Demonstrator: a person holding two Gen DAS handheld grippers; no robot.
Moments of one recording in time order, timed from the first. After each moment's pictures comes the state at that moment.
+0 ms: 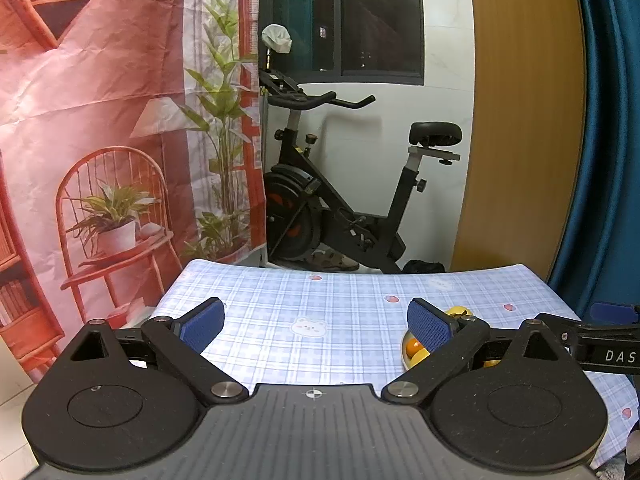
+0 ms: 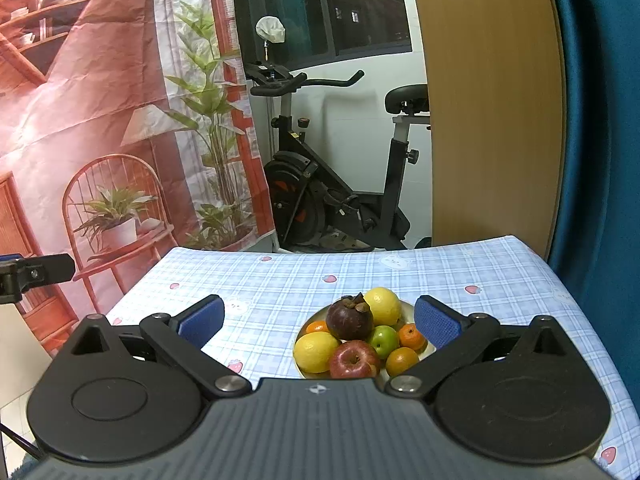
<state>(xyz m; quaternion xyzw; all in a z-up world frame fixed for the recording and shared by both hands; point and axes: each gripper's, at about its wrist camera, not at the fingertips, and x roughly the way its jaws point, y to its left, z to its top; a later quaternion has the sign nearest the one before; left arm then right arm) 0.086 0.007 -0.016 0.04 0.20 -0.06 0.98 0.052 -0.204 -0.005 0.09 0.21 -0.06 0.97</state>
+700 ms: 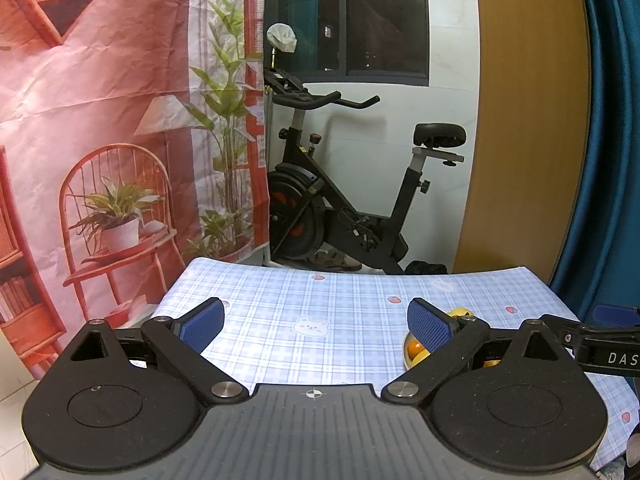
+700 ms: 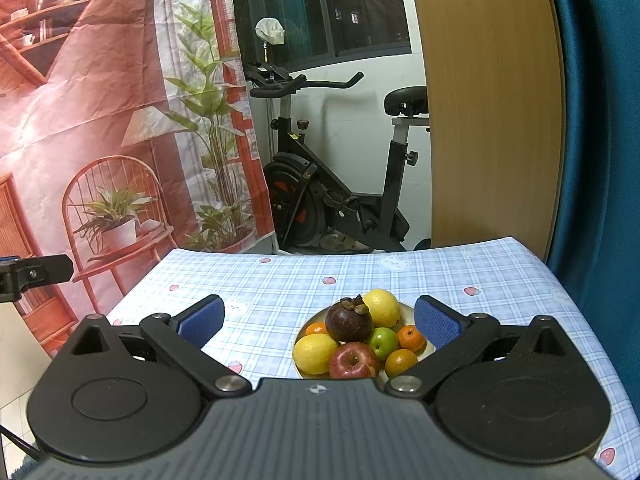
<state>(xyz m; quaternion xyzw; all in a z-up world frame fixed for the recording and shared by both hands) 0.086 0.008 -0.014 0.03 0.20 -0.06 0.98 0.051 -0.206 -0.004 0.09 0.21 -0.06 0.97</state>
